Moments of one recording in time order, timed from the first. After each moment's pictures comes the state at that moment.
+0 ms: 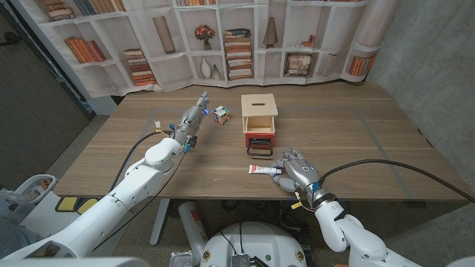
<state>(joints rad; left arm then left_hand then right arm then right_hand) 0.98 0.64 0.38 -1.64 -0.58 -0.11 0.11 0.33 -0.03 0.06 0.09 0.31 -0.06 0.08 0.20 0.18 -0.09 0.02 0.20 0.18 -0.17 0.03 0.19 0.18 -0.17 -0.03 0.20 0.18 -1.30 -0.83 -0.70 -2.01 -0.82 -0.42 -0.43 0.74 -0.03 0.32 -0.14 0.33 0.77 -0.22 0.24 0.19 0.67 -0.21 0.25 0.19 0.33 -0.04 0.20 0.17 0.07 0.07 0.20 0.18</state>
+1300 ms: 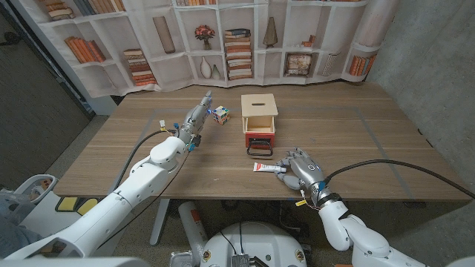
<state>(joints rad) 0.95 0.62 0.41 -1.64 -0.56 -0.09 0.13 0.34 -0.03 0.05 0.09 0.31 -0.06 0.08 0.20 0.18 -0.09 0.02 0.20 0.18 -0.17 0.03 0.18 0.18 -0.17 -0.03 0.20 0.18 -1.31 -0.84 -0.67 -1.99 -0.75 -0.38 -0.51 0.76 -0.01 0.33 -0.14 0.32 0.90 -0.23 0.26 0.20 0.74 -0.21 0.26 0.19 0.39 -0.04 0.20 0.17 0.10 0.05 0.20 0.18</state>
